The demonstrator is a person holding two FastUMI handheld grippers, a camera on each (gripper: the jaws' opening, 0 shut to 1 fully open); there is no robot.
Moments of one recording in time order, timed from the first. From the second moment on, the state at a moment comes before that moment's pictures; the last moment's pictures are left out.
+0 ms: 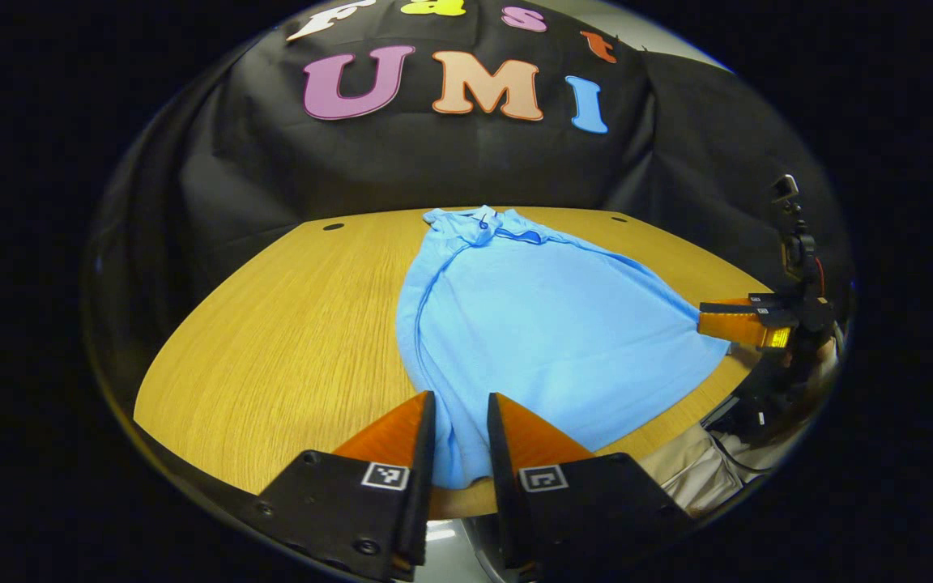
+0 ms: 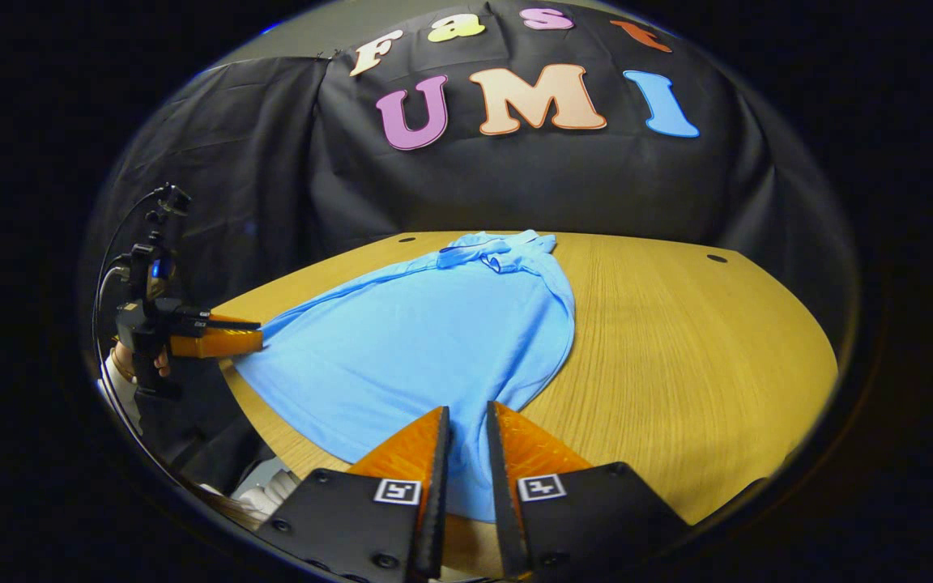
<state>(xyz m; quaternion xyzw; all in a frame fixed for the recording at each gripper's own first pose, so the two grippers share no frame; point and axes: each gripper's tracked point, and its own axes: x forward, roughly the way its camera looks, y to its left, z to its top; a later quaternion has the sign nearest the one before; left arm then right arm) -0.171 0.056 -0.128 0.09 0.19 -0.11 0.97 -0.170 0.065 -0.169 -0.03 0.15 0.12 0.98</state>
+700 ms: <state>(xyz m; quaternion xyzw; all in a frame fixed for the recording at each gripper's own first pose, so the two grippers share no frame) -0.159 0.052 -0.122 0.08 0.17 -0.11 0.97 -0.165 0.070 -0.157 -0.02 0.15 0.11 0.98</state>
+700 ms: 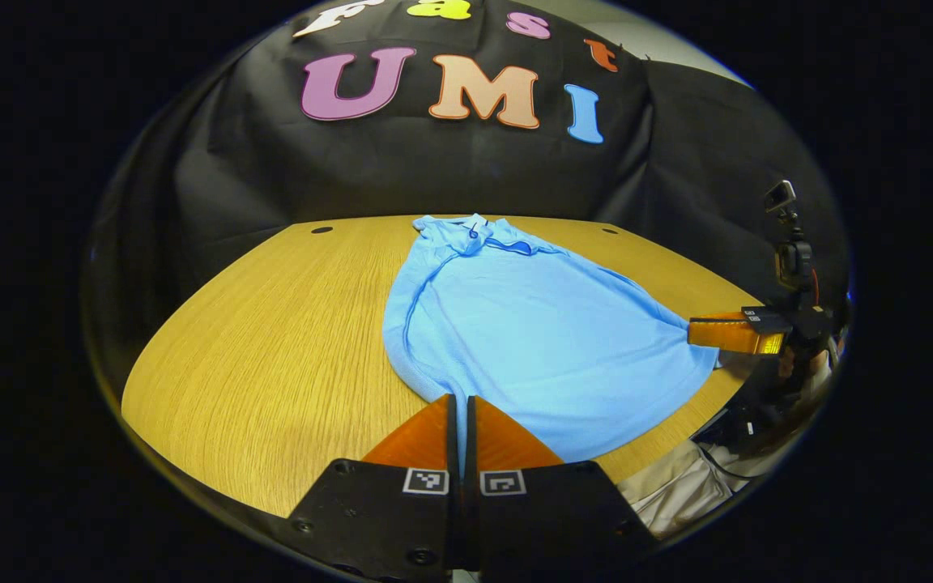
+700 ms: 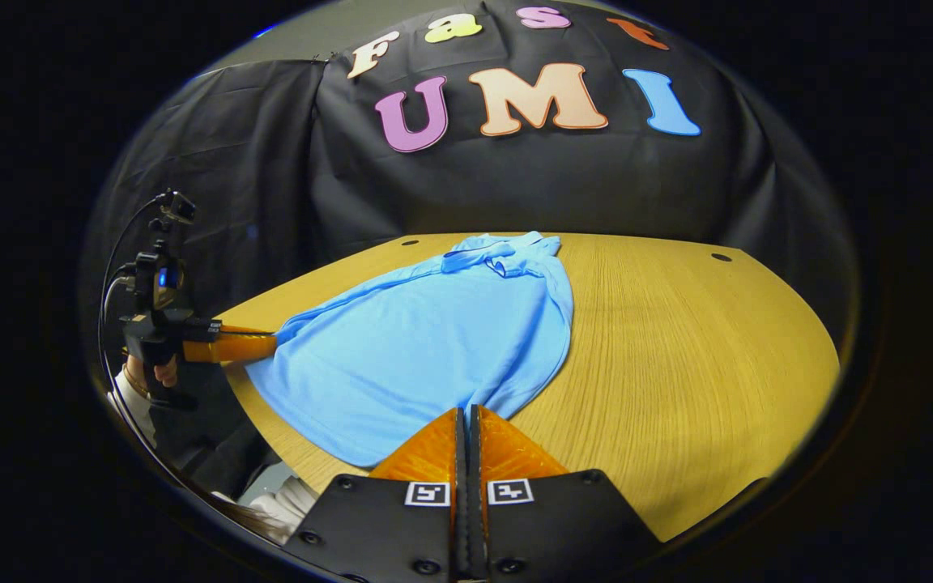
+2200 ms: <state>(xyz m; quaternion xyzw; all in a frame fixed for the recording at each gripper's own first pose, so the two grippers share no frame) 0.076 0.043 0.028 0.07 0.08 -0.10 0.99 0.056 0.035 -0.026 -0.01 0.11 0.04 0.99</state>
